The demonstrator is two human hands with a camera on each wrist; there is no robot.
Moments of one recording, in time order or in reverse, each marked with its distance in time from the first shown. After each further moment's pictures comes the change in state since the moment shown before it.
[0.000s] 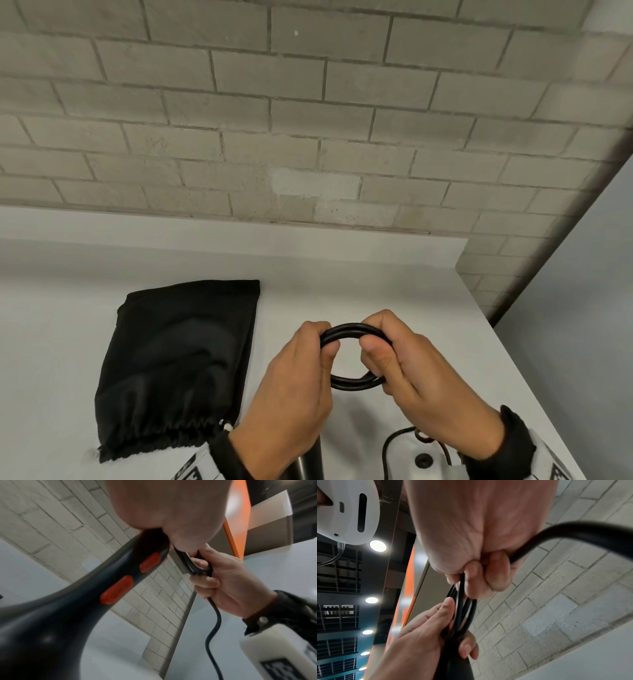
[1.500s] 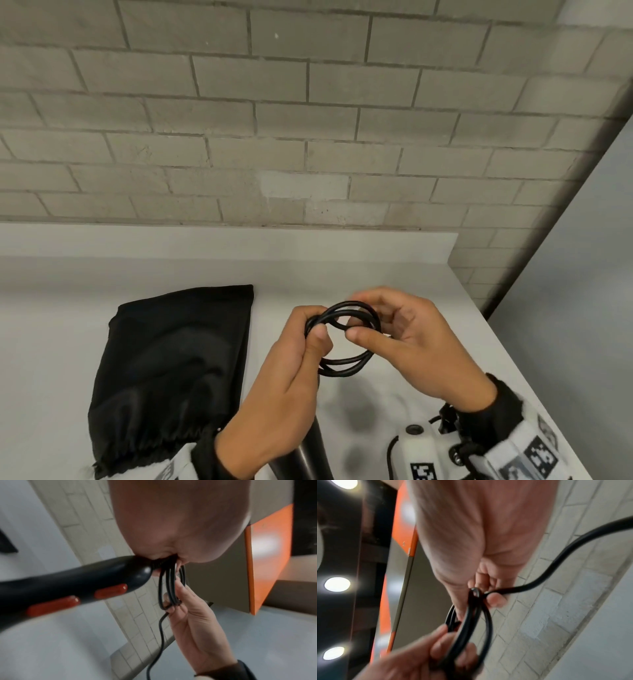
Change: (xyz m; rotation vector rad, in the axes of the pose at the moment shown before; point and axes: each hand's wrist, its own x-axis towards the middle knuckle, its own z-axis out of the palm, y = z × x) left_hand 0.013 0.021 -0.019 -0.372 -0.093 -0.112; right_hand 0.021 0.017 -0.011 0.318 0.152 0.056
